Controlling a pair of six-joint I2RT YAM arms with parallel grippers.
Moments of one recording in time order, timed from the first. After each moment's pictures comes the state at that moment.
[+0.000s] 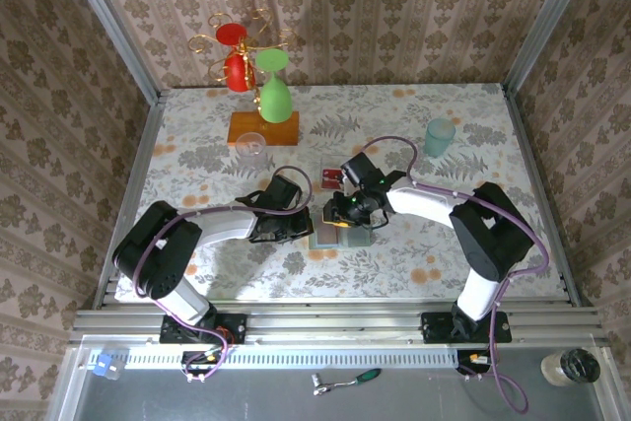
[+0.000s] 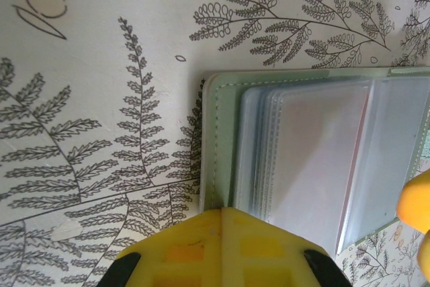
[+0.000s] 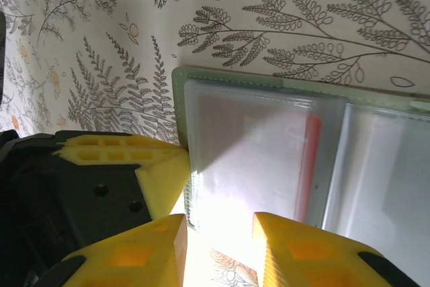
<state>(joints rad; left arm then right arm) -0.71 1.60 0.72 -0.16 0.31 -0.84 0.63 1.74 1.04 -0.37 -0.43 0.76</state>
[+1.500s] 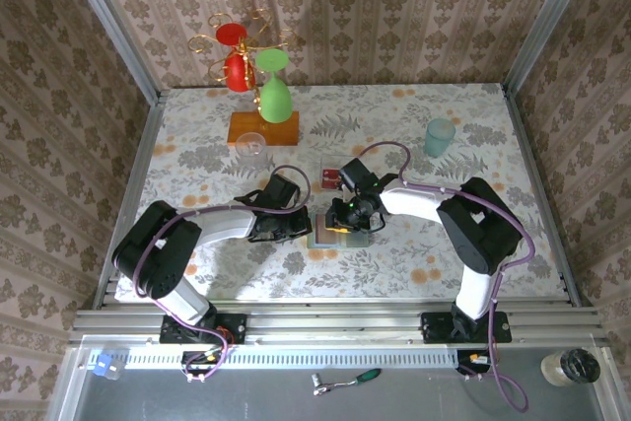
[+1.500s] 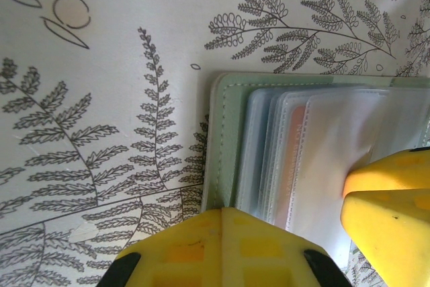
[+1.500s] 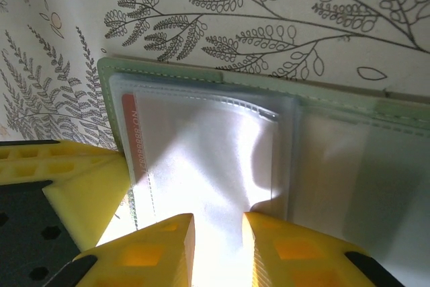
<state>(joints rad) -0.70 1.60 0.72 -0.17 0.31 -0.84 0.64 1.81 1.04 -0.39 -0.38 0.75</state>
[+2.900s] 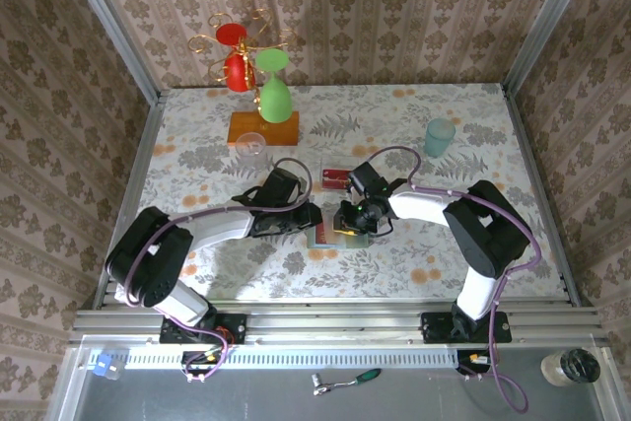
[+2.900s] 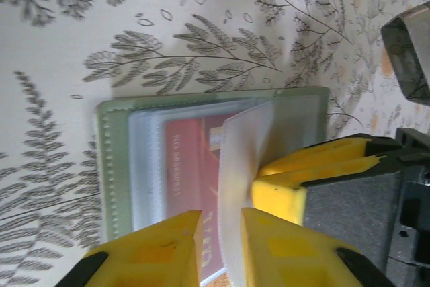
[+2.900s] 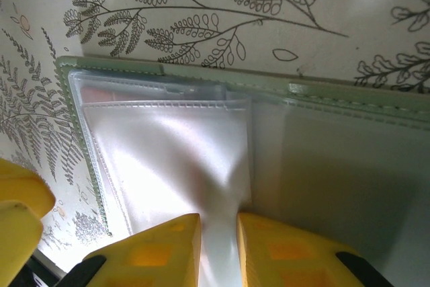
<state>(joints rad) -0.71 1.55 0.74 -0.08 0.37 -0.87 0.60 1.77 0.94 -0.33 -0.40 0.76</state>
